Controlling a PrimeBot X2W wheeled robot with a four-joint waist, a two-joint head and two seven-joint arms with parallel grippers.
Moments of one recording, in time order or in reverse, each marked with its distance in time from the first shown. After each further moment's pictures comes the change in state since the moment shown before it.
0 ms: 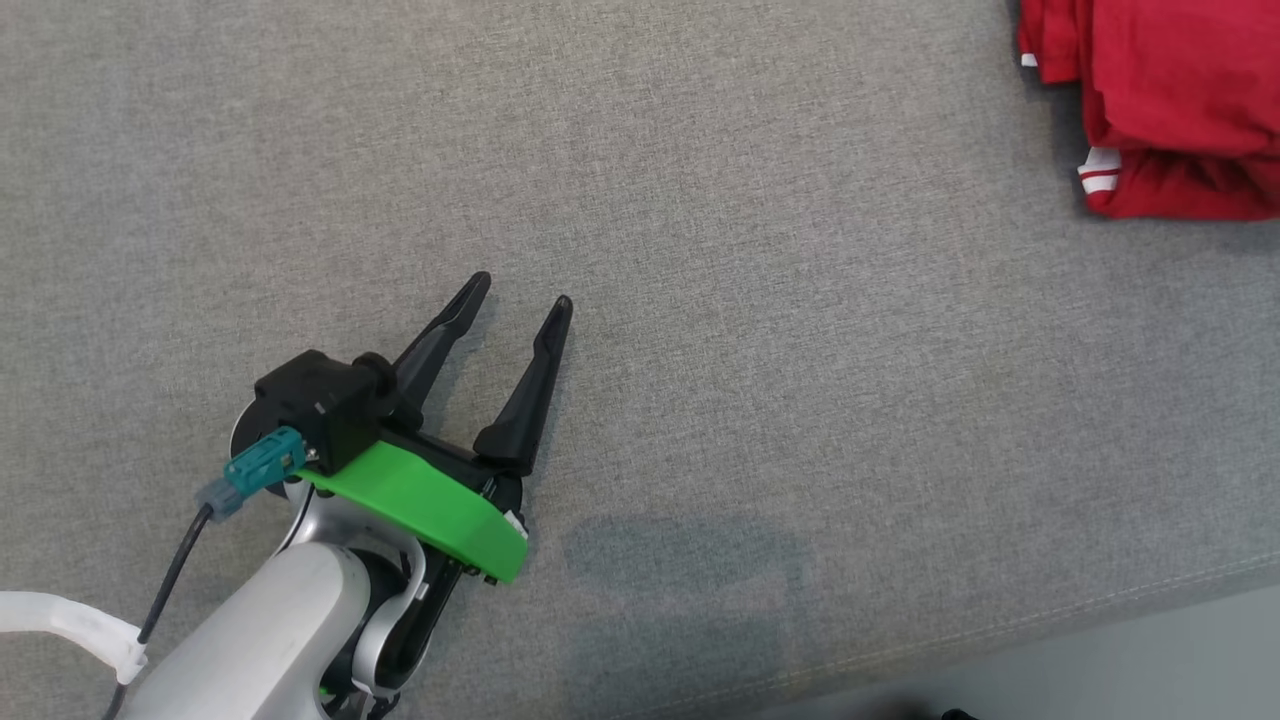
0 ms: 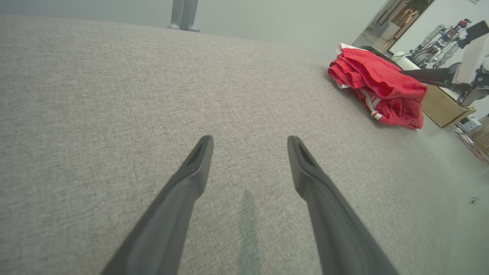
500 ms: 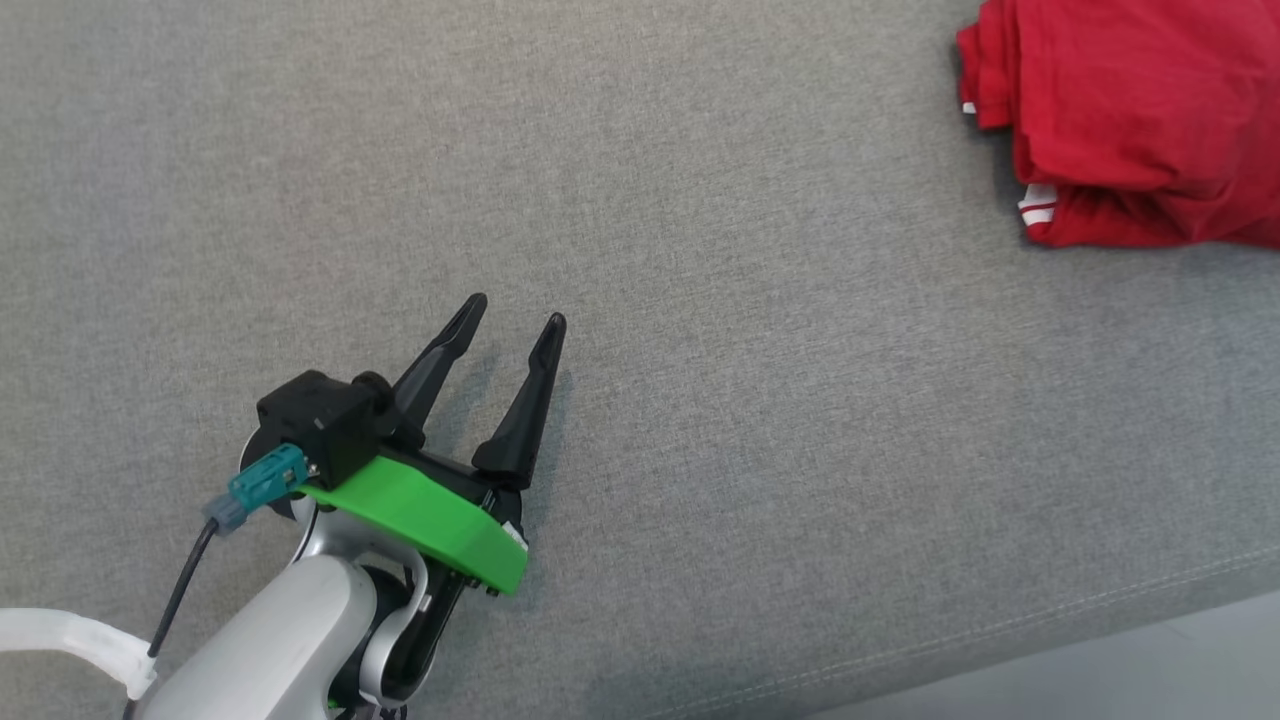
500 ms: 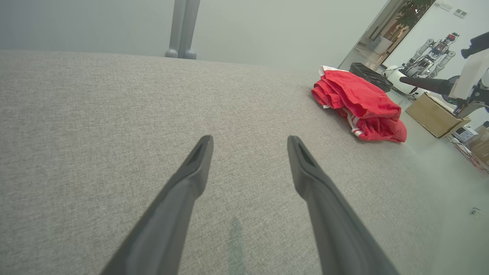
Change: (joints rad) left arm 0.026 -0.017 -0.001 0.048 -0.025 -0.009 -0.042; right arm 0.006 0.074 0.064 0.149 -0.102 0.000 -0.157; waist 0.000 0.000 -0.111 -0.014
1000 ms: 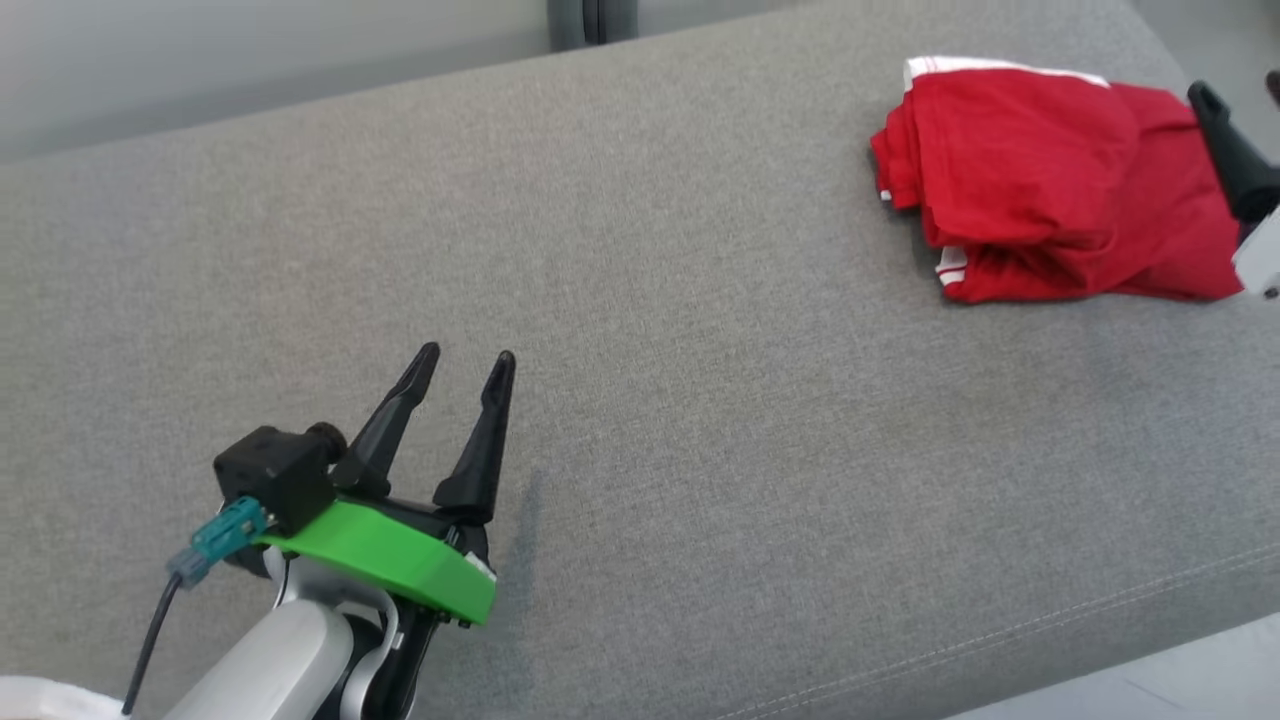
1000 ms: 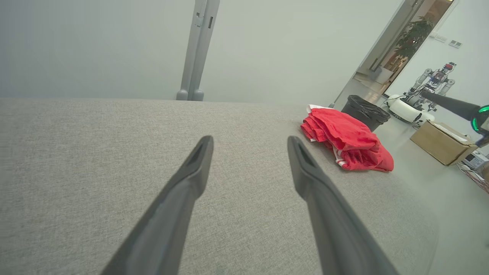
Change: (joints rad) left arm 0.103 0.005 0.050 0.022 -0.050 0.019 -0.070; right arm 0.161 -0.059 0.008 -0.302 -0.012 0.000 -0.154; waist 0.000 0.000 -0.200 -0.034
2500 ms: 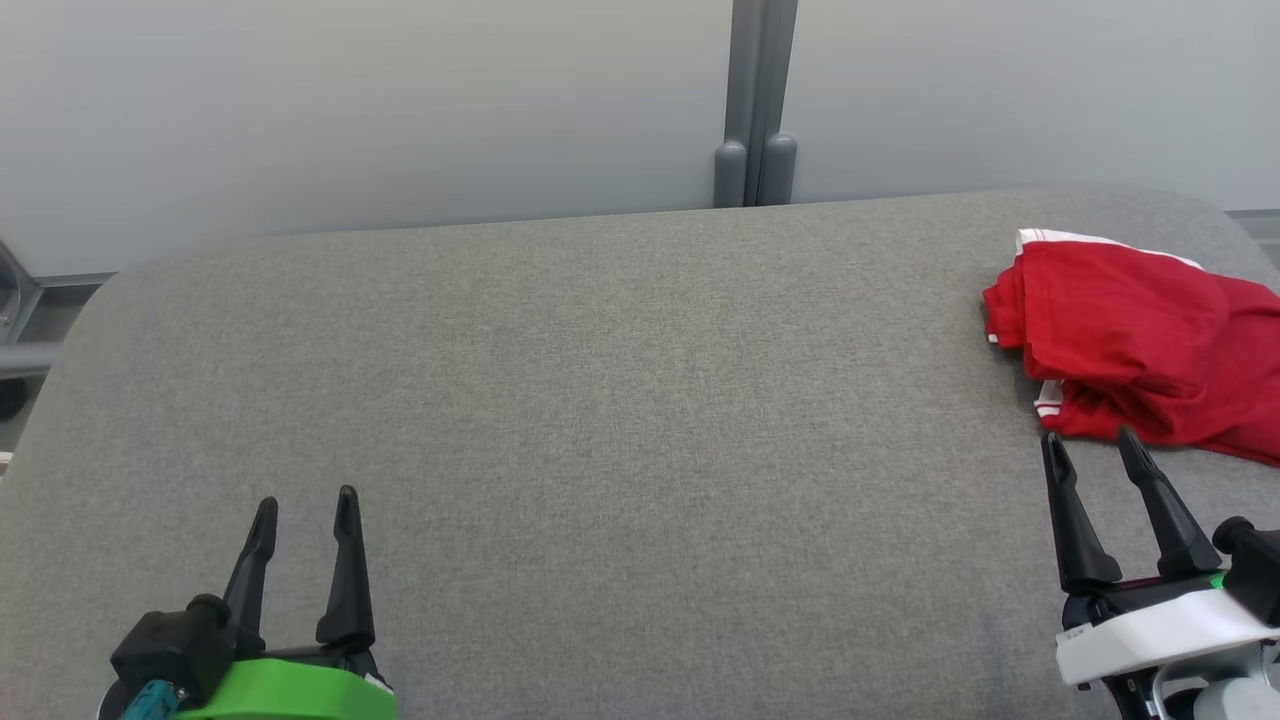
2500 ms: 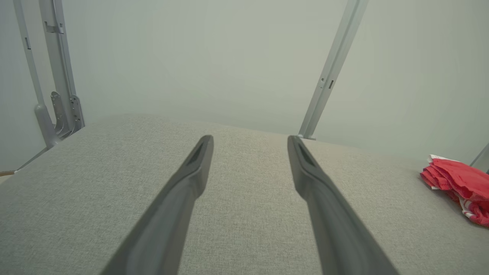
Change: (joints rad) left arm 0.370 -0.120 0.375 0.055 0.253 -0.002 -0.059; right arm 1.051 0.577 -0.981 -0.655 -0.823 0.000 -0.029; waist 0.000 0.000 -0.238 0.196
